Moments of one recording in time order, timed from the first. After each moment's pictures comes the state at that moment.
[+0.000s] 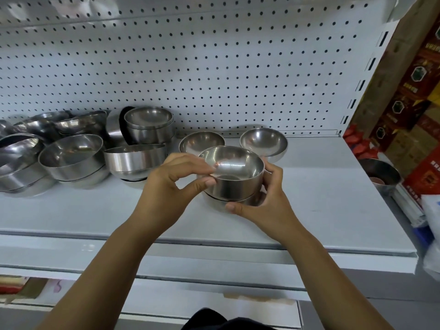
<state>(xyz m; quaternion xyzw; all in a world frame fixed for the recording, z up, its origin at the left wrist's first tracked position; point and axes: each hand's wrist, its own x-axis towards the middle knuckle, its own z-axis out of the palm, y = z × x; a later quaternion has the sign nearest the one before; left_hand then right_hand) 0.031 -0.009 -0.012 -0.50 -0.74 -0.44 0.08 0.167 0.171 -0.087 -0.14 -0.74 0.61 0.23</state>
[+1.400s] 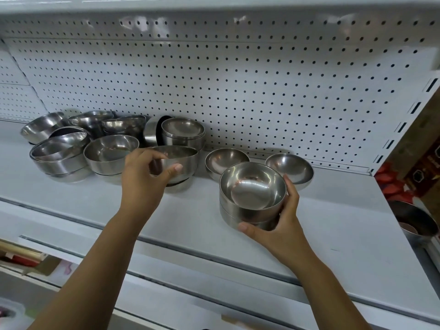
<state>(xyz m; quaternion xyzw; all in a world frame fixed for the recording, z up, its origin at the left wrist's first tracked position) -0.031 -0.050 -0.018 -0.22 -0.84 -0.44 0.21 0.159 0.176 -0.081 -0.12 -0.77 0.60 0.20</state>
